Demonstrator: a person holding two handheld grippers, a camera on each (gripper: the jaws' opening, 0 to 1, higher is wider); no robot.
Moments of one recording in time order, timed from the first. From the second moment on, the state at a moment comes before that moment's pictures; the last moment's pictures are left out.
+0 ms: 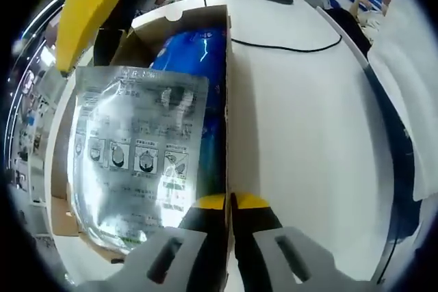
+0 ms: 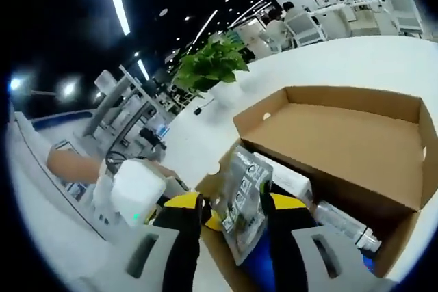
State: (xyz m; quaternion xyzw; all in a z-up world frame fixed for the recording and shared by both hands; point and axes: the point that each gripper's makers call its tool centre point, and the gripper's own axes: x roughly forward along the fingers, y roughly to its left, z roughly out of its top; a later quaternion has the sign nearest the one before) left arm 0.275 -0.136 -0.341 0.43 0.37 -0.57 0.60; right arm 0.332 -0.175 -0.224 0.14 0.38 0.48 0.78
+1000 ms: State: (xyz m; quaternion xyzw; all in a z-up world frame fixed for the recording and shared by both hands) left arm 0.276 -0.136 -0.342 0.43 0.37 -0.57 0.60; right arm 0.347 -0.186 -0.277 0.17 0.44 0.48 0.74
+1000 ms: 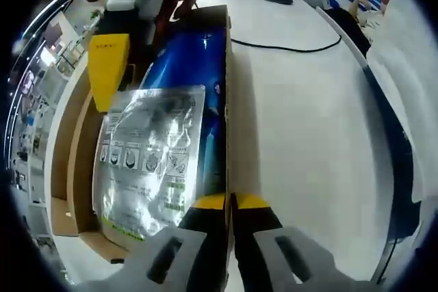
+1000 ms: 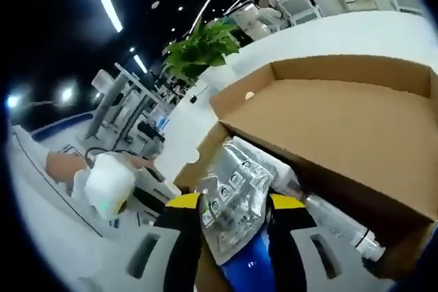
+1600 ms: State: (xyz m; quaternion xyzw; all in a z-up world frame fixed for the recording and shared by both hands) left arm 0.276 -0.136 -0.342 0.43 0.37 -0.57 0.60; right arm 0.341 -0.181 -0.257 0.20 0.41 0.49 0.74
